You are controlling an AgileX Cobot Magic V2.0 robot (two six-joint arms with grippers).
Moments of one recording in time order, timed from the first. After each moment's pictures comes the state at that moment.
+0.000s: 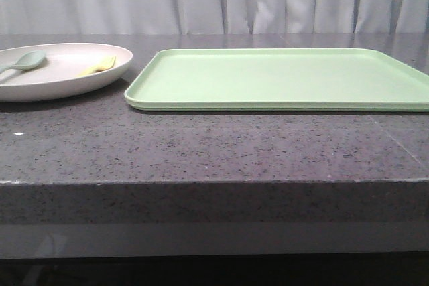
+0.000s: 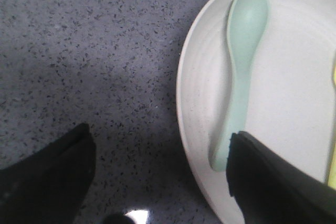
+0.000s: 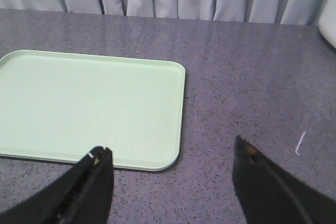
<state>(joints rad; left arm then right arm) 0.25 1.53 -1.13 -0.53 0.69 0.32 0.00 0.39 -0.66 0.08 0.60 -0.04</state>
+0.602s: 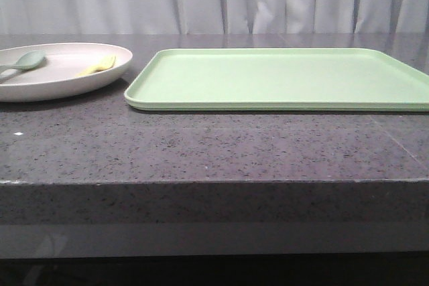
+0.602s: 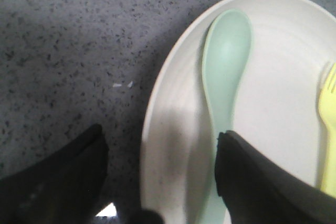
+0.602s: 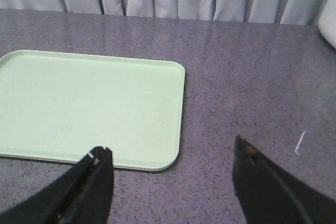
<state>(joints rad) 0.25 1.79 -1.37 -0.67 0.82 0.43 0.00 0.39 -0.66 0.08 0.60 -0.04</state>
